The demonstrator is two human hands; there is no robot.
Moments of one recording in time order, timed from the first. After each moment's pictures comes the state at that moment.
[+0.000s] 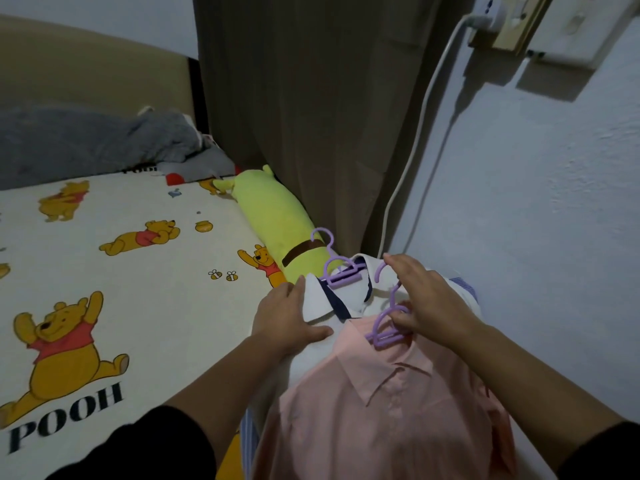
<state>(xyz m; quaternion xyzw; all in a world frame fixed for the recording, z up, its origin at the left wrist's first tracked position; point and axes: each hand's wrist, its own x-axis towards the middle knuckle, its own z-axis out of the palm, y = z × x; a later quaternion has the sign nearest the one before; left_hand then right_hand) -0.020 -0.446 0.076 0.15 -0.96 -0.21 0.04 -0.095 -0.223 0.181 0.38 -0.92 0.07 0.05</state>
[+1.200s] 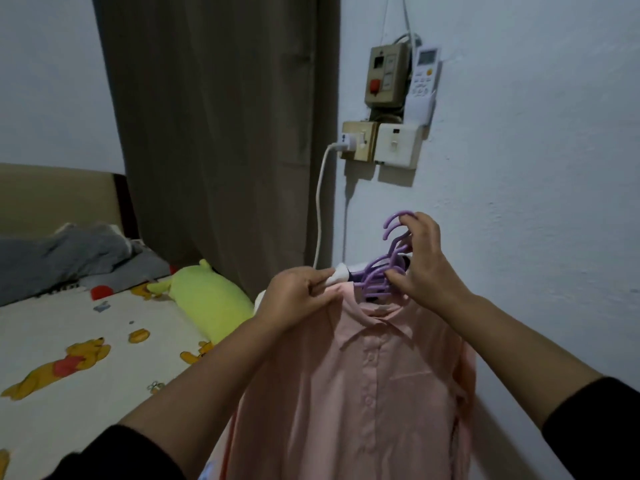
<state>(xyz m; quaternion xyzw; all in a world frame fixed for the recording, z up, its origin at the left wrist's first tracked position) -0.051 -0.389 0.266 -0.19 -0.88 -0.30 0.33 -0.089 -0.159 0.318 0.33 -0.83 0.25 0.37</state>
